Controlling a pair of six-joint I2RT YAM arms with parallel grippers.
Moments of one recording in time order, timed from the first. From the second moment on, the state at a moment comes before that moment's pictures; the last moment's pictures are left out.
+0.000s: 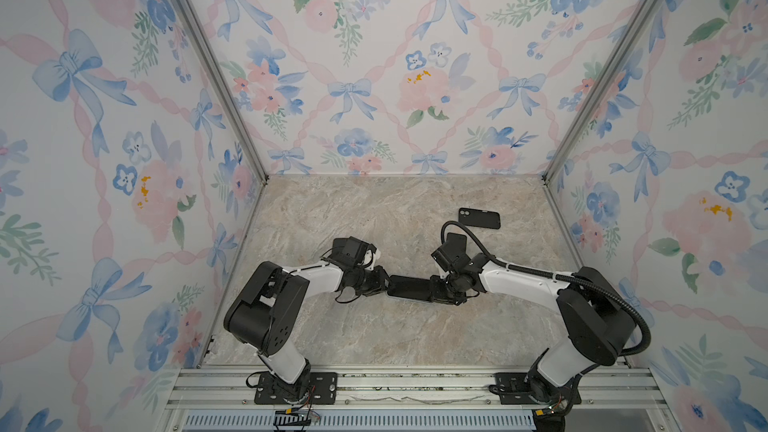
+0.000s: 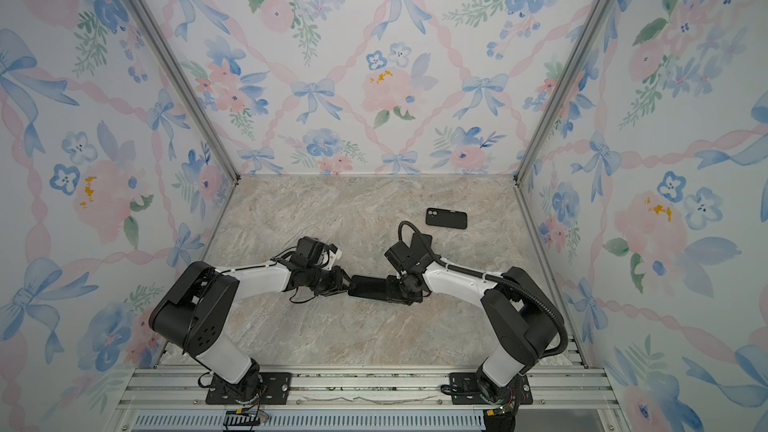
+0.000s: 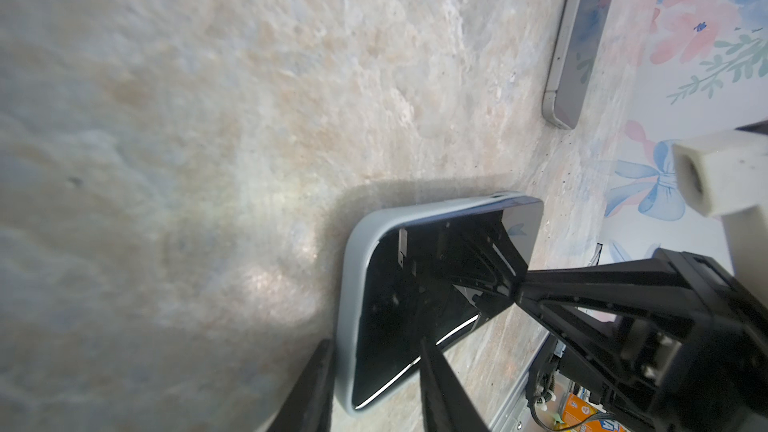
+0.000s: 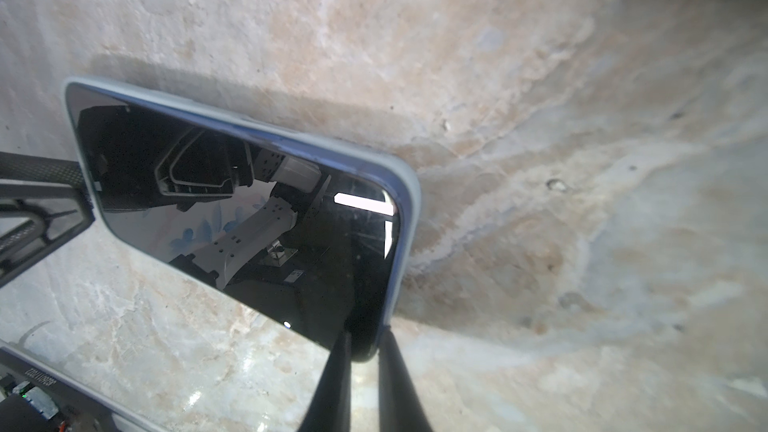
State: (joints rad) left arm -0.46 1.65 0.72 -0.12 0.57 -0.62; right arm 0.74 1.65 0.92 -0.55 -0.17 0.75
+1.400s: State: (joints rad) left arm -0.46 1.62 0.70 -0.11 0.57 -0.63; right arm 0.80 1.67 0.97 -0.61 -0.06 0.70
